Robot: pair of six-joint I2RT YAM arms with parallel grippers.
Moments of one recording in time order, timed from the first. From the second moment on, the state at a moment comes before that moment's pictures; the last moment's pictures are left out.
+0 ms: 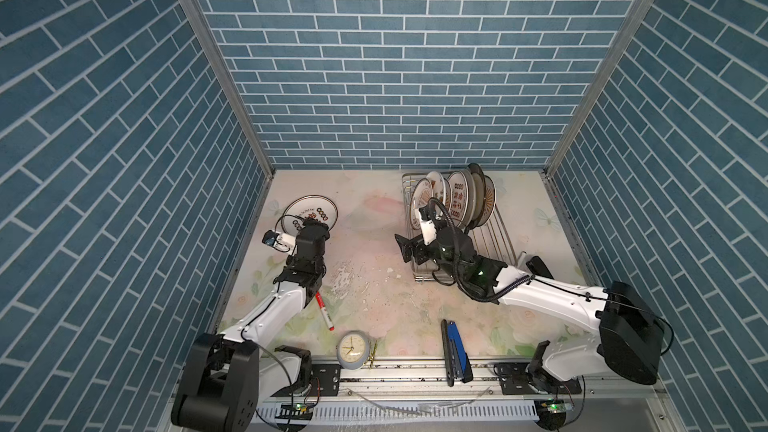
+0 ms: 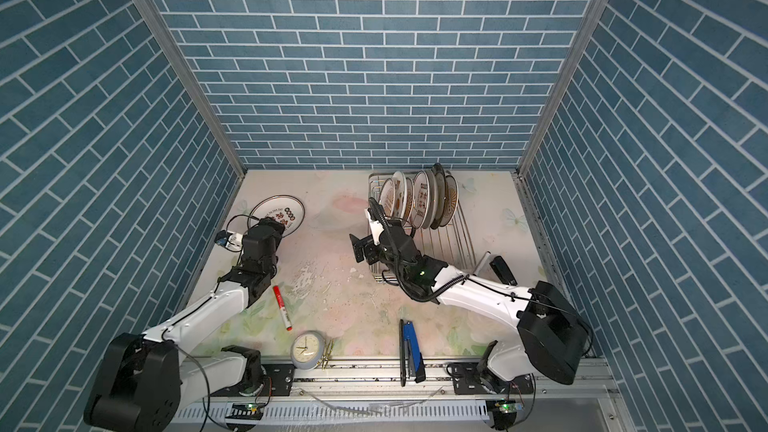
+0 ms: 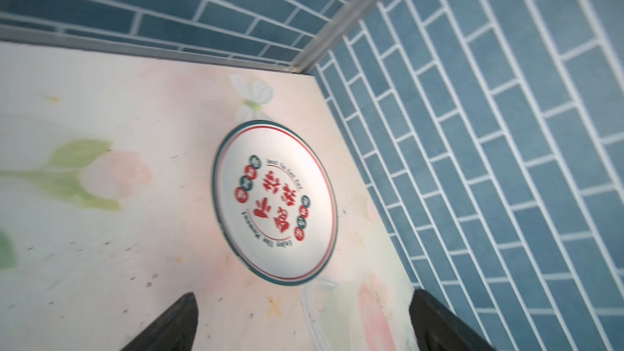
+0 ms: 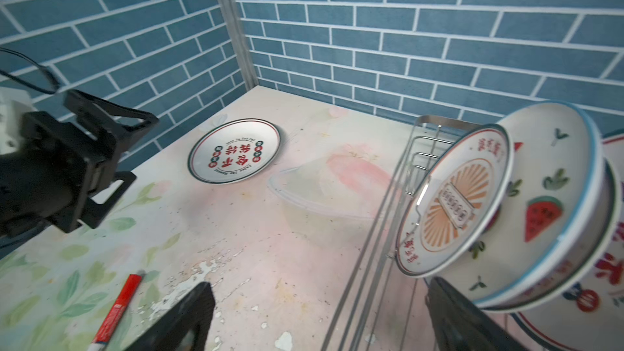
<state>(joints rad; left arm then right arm) -0.25 1.14 0.51 0.22 -0.56 -1.11 0.99 1.39 0.86 0.22 0.32 0.19</state>
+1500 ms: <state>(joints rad) -0.82 1.20 0.53 0.65 -0.01 -0.62 0.63 1.50 1.16 -0.14 0.46 0.24</state>
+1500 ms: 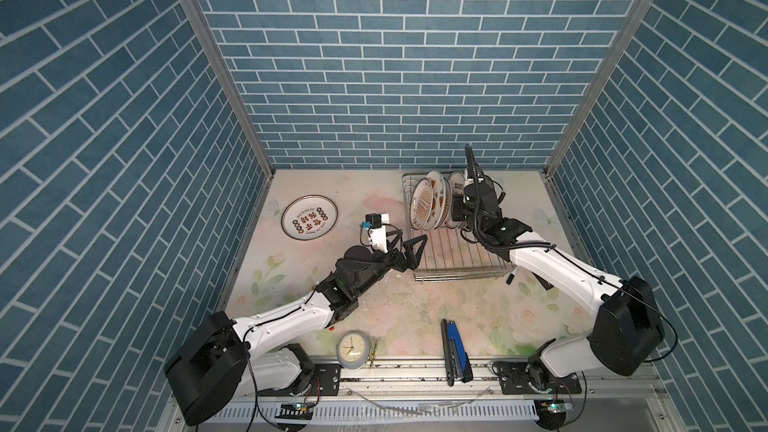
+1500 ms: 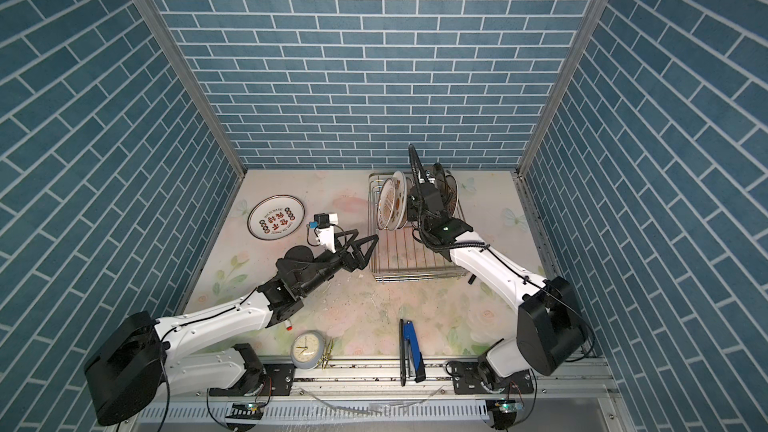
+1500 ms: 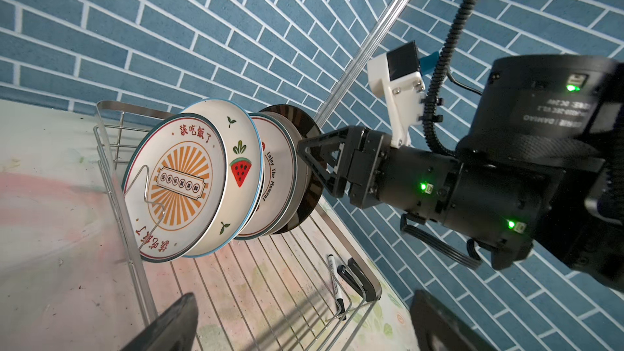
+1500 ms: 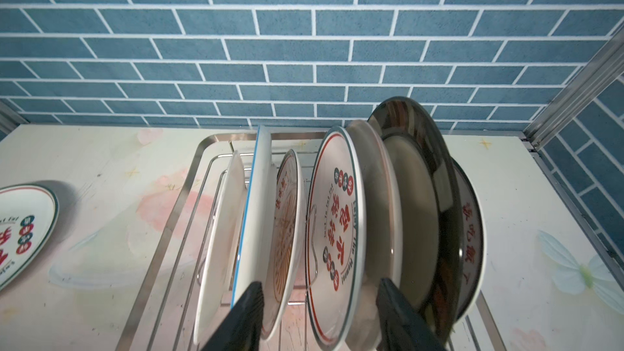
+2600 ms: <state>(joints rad) -0.82 1.29 0.56 0.66 -0.02 -0.63 0.57 1.75 1.41 -0.31 0.55 0.24</state>
